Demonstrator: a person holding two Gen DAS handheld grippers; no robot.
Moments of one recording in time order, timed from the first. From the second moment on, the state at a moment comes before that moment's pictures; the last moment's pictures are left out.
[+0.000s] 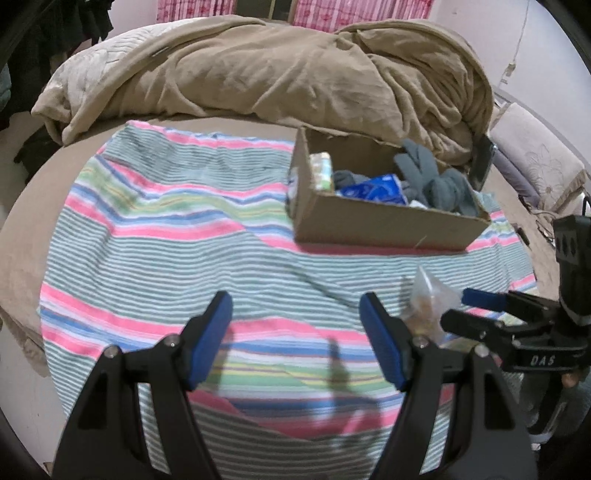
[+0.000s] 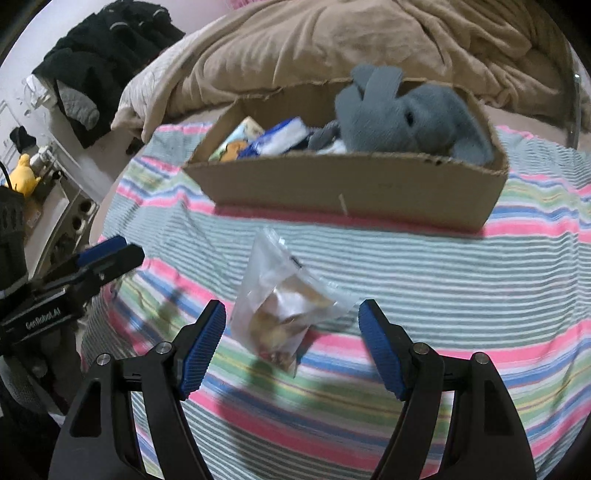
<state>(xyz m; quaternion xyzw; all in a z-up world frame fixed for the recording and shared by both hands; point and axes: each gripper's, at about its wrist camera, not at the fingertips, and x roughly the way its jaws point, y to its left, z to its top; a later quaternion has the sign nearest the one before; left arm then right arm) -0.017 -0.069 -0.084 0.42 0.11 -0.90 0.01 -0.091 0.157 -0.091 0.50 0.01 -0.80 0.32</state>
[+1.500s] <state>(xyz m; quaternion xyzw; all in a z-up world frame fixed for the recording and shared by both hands) -0.035 -0.074 -0.053 0.39 0.13 -0.91 0.01 -0.120 0.130 -0.008 0.39 0.02 -0.84 0.36</state>
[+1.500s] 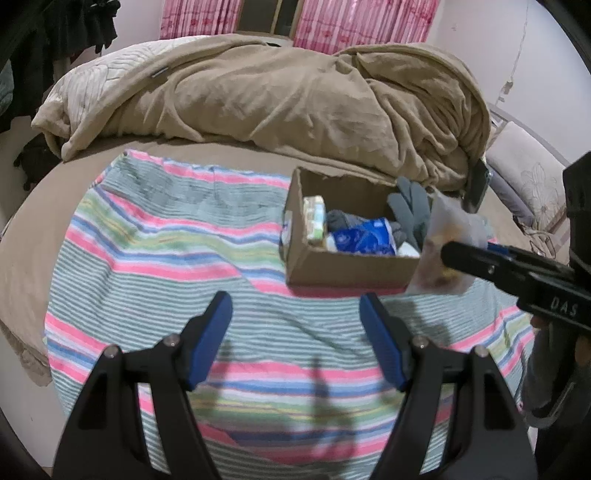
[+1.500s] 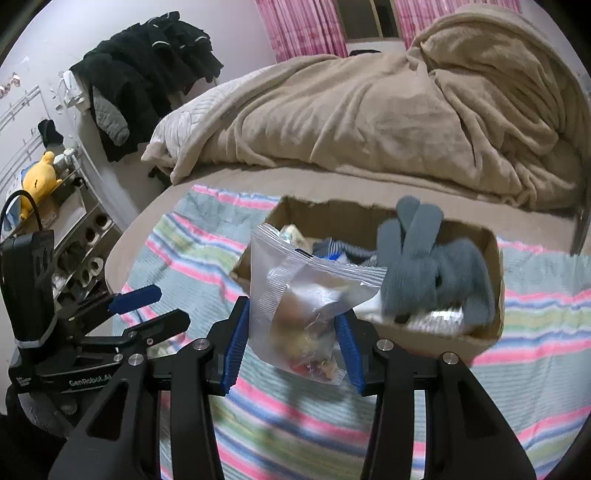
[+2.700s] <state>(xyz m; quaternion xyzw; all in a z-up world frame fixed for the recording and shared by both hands) -0.118 -0.102 -0.059 0.39 0.14 -0.91 0.04 -0.229 0.074 -0.055 0.44 0.02 -0.82 0.36</state>
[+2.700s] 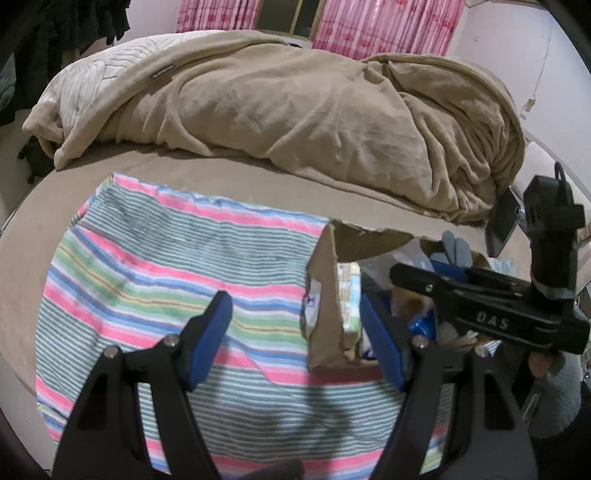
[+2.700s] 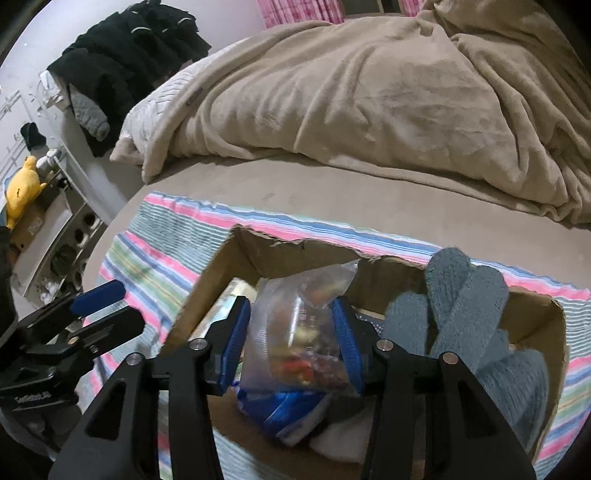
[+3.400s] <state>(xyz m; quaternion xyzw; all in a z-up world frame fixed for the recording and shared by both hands) -0.099 -0.072 -0.036 0.40 0.11 -0.91 0.03 -0.191 0.104 -0.013 0.38 0.04 -0.86 0.34</state>
